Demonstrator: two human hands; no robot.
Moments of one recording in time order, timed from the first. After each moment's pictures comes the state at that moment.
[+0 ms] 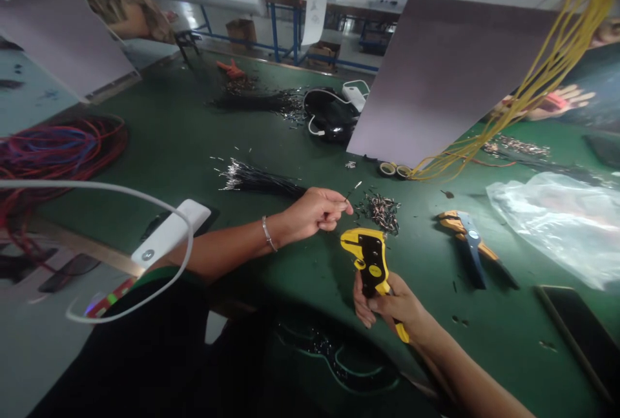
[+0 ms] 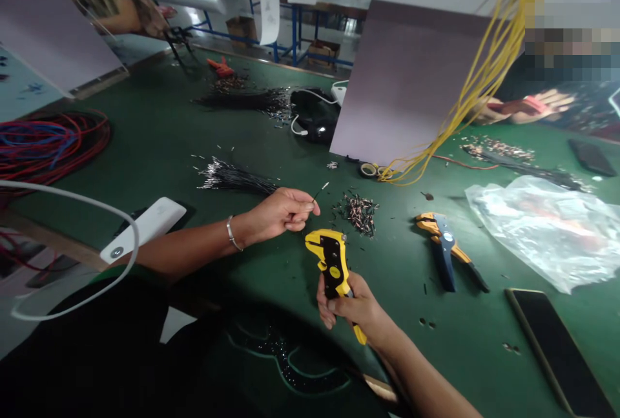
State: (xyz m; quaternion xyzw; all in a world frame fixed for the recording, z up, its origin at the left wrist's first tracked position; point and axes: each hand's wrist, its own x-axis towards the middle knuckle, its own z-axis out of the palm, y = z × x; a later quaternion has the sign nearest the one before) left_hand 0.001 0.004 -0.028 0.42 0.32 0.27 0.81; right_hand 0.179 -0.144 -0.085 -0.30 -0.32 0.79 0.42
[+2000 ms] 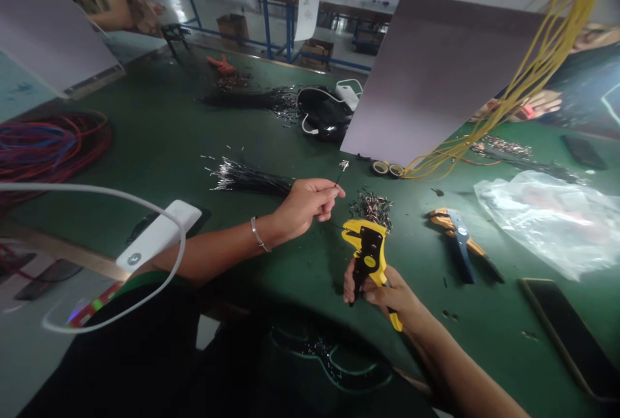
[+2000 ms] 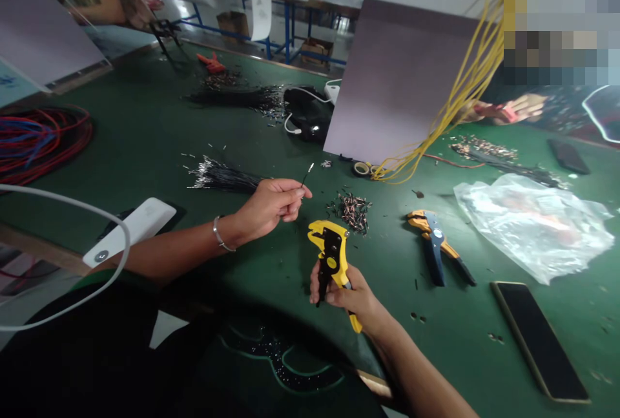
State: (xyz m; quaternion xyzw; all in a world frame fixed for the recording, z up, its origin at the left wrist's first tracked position) left_hand 0.005 0.002 -0.018 0.44 0.35 0.40 0.73; right_hand 0.188 -0.133 -0.090 -0.32 -0.39 0.76 0.42
